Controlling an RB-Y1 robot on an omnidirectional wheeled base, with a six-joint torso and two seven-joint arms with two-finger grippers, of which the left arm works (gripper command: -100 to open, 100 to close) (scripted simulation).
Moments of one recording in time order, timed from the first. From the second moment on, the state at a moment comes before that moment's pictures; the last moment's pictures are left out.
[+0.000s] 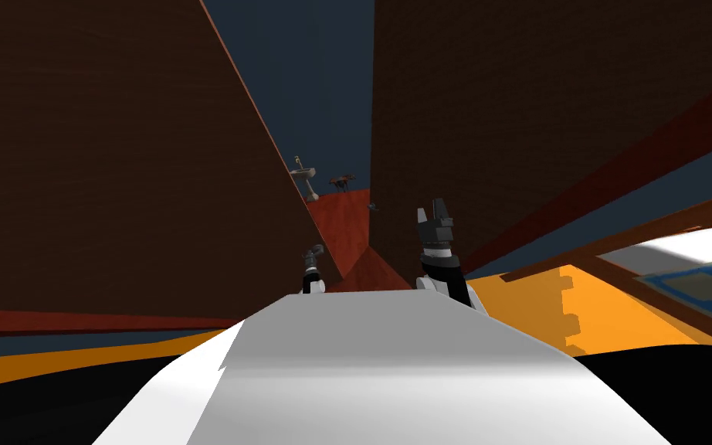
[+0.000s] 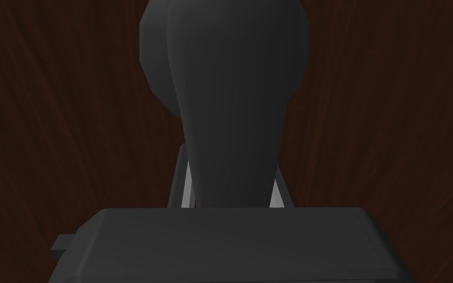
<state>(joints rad) -0.12 0.04 0.31 -0.71 0.18 -0.77 -0.18</state>
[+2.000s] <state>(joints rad) -0.15 0.01 0.46 -0.66 0.30 -0.82 -0.30</state>
